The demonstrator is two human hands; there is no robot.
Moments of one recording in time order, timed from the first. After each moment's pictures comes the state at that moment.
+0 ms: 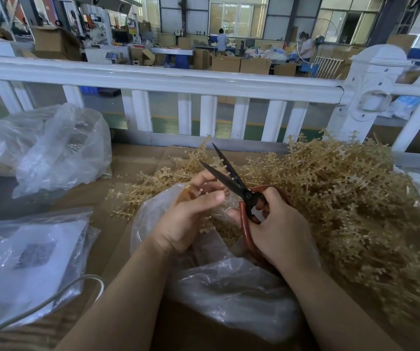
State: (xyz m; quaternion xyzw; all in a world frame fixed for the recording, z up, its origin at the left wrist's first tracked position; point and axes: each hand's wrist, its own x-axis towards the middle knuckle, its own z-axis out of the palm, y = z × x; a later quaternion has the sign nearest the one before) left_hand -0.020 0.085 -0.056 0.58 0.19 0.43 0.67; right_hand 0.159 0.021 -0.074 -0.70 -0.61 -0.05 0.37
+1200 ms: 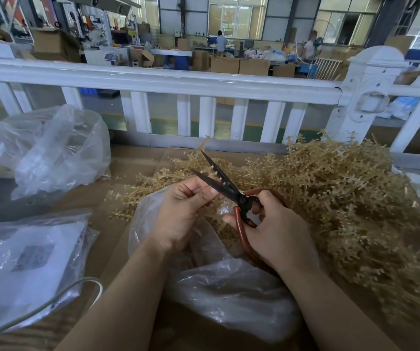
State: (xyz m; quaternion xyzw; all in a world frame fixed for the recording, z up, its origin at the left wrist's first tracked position) left_hand -0.020 0.092 -0.062 0.53 0.18 0.52 0.65; right_hand 0.158 0.020 -0.074 -0.69 -0.63 -0.06 0.35
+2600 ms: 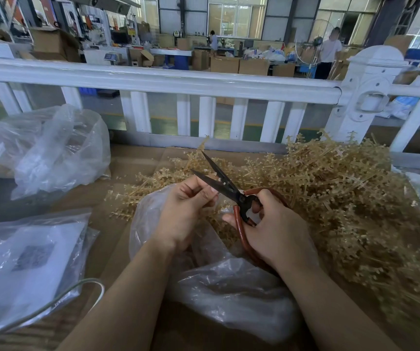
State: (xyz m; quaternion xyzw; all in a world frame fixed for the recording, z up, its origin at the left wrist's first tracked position) left_hand -0.012 0.088 -0.060 0.54 0.22 0.54 0.61; right_hand 0.158 0.020 -0.071 -0.71 -0.62 -0.06 0.33
